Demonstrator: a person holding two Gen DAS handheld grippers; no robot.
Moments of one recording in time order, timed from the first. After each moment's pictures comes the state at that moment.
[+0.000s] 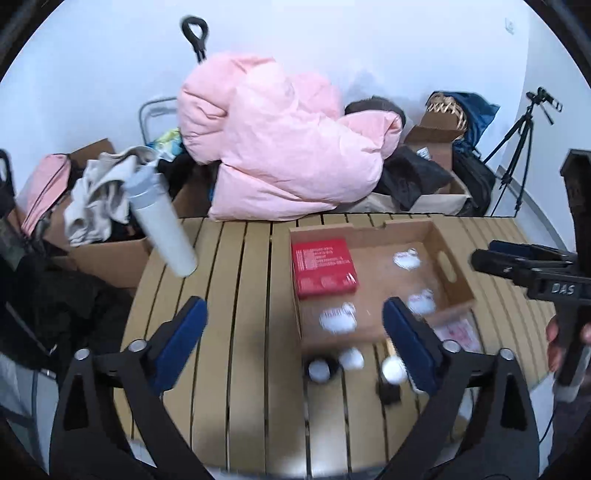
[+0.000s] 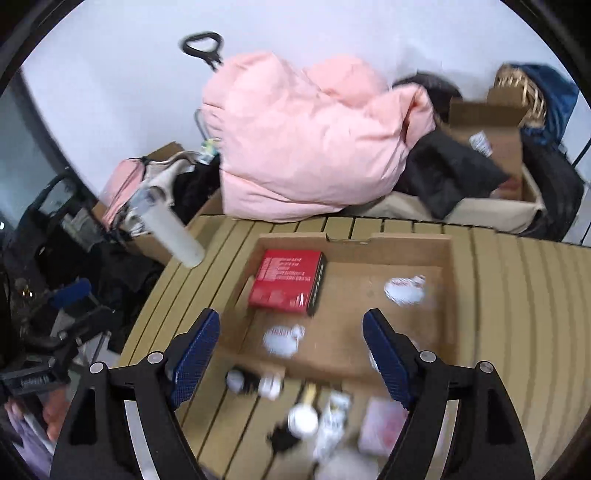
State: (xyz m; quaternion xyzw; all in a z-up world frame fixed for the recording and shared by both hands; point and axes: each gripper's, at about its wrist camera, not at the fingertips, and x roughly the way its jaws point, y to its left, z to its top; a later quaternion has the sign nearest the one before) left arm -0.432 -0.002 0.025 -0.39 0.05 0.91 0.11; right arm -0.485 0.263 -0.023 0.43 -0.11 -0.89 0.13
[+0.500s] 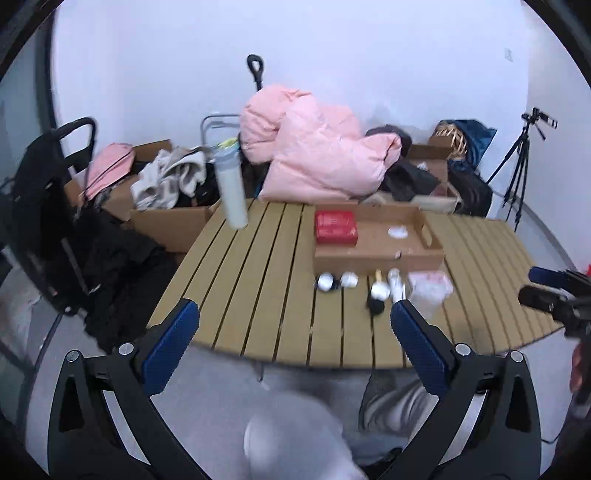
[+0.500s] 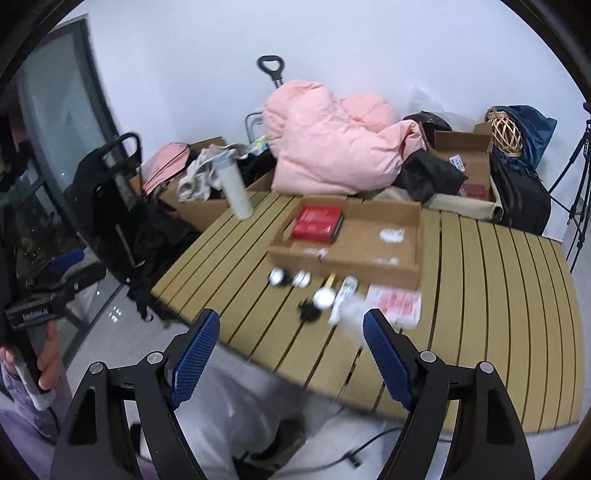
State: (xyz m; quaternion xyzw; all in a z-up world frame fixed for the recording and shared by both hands) left arm -0.189 -0.030 0.033 -0.34 0.03 0.94 0.03; right arm -0.228 0.248 0.008 0.38 -0.05 -0.91 0.16
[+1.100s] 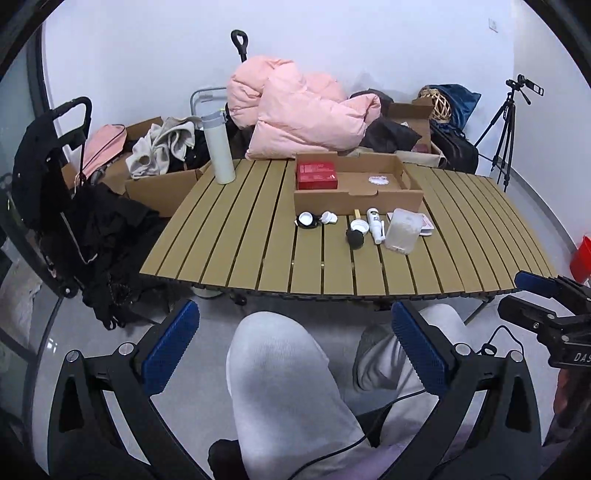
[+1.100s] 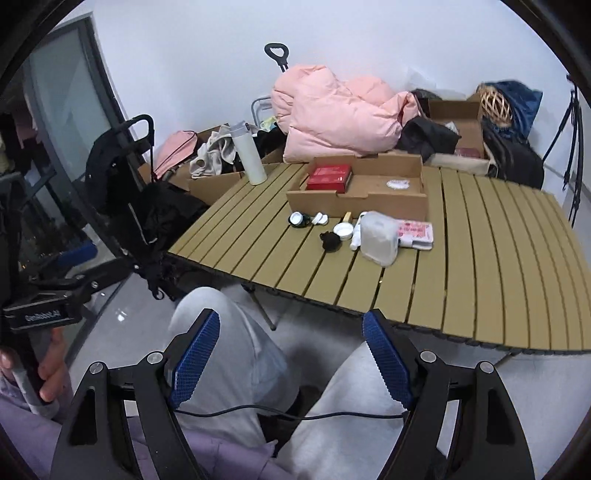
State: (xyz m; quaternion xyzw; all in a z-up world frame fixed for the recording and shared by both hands) left arm -0.125 -0.006 -0.009 -0.38 0.04 0.92 0.05; right arm -0.127 0.231 -0.046 0.39 -0.08 -0.91 0.16
